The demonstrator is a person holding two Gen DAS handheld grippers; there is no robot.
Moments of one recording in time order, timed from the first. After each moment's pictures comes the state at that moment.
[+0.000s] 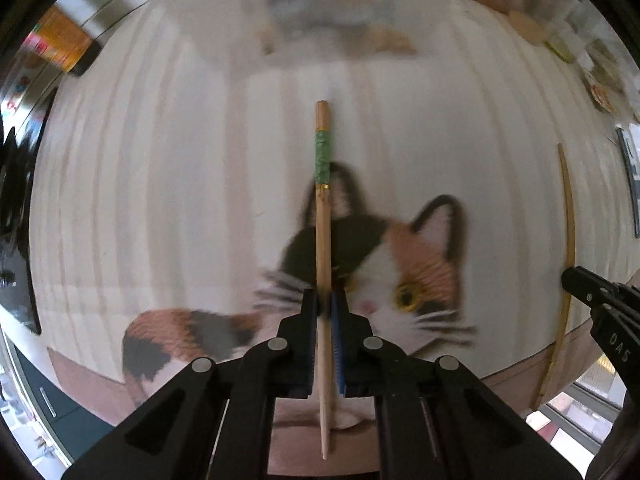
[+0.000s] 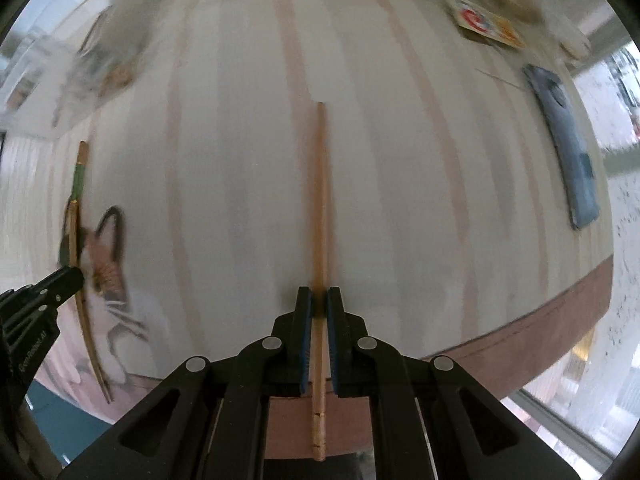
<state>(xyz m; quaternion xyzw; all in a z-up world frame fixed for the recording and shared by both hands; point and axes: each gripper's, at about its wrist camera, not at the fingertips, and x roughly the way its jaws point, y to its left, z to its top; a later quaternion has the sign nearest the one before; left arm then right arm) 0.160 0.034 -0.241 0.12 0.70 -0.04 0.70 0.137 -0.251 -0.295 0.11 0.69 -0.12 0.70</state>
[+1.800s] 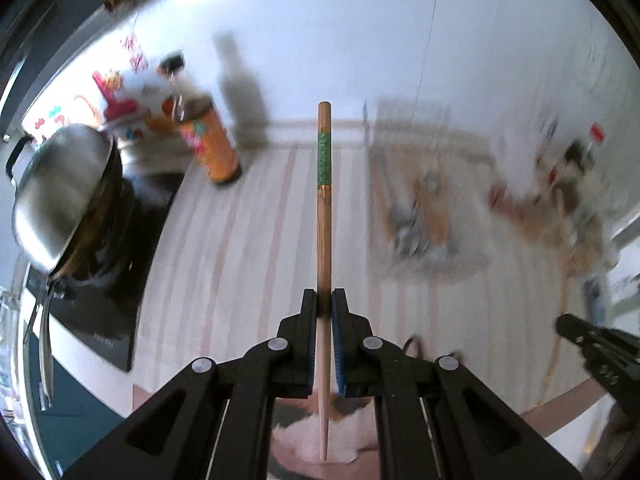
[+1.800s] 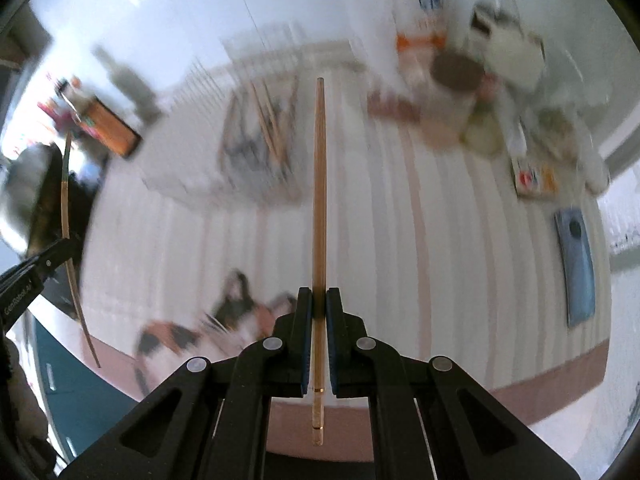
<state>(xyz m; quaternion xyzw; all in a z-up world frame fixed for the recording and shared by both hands) 0.215 0.110 -0.030 0.06 0.53 0.01 0.85 0.174 -0.193 -0.141 0.12 0.58 -0.01 0.80</state>
